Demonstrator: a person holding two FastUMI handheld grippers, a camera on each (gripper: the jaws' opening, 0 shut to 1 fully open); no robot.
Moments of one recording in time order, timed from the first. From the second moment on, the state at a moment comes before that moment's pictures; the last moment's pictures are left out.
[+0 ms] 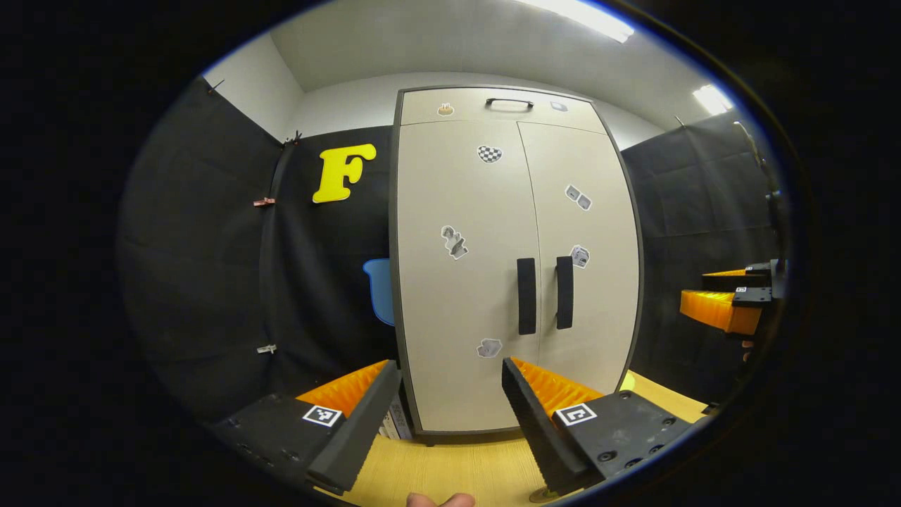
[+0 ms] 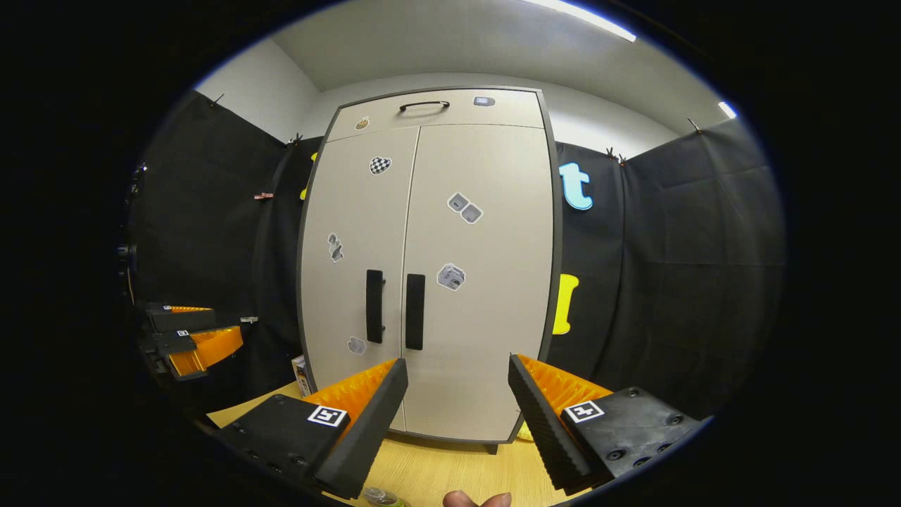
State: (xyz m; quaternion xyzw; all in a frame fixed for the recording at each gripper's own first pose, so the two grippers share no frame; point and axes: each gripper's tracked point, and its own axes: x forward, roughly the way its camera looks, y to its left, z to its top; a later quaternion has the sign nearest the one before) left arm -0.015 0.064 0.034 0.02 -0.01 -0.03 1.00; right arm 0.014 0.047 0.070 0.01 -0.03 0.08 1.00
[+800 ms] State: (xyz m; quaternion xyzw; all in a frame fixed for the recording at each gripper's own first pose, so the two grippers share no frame) left arm -0.017 0.062 0.034 0.03 -0.01 -0.03 1.00; right arm 0.011 0.051 0.070 0.01 -0.03 0.09 1.00
